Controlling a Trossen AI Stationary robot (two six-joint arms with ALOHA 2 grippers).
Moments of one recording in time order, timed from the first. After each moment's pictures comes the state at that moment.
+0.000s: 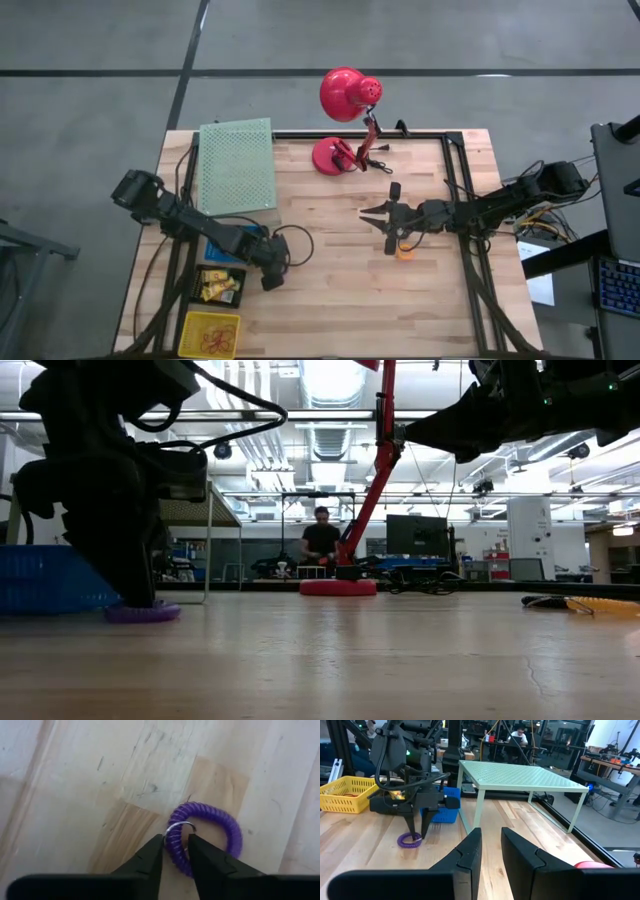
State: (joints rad) left arm -0.37 1.63 0.76 -0.37 -0.14 -0.70; right arm 0.18 1.20 0.35 0.76 0.33 -0.06
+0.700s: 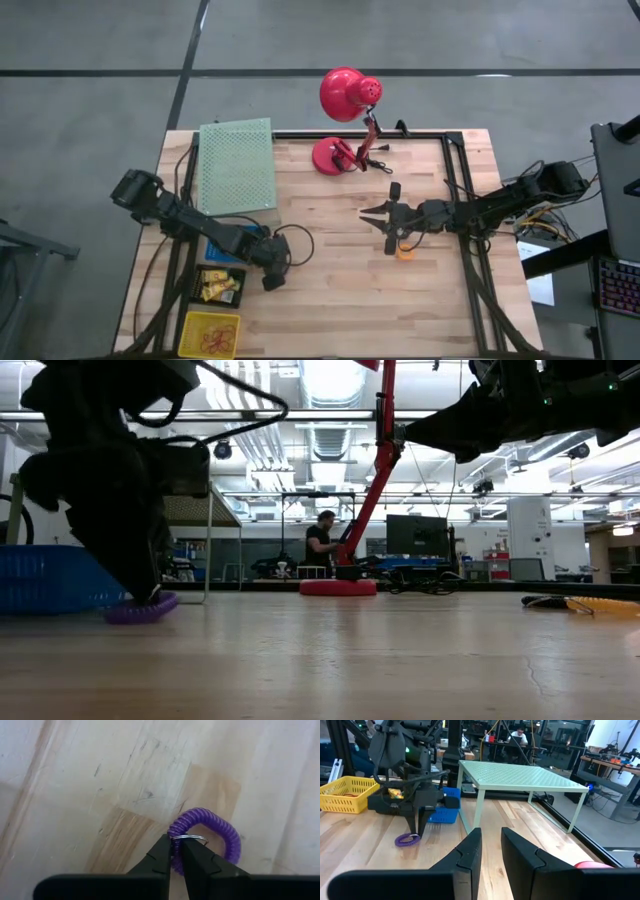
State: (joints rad) left arm -0.37 1.62 0.76 -0.35 -0.14 -0.71; right arm 0.18 1.20 0.35 0.76 0.33 -0.06
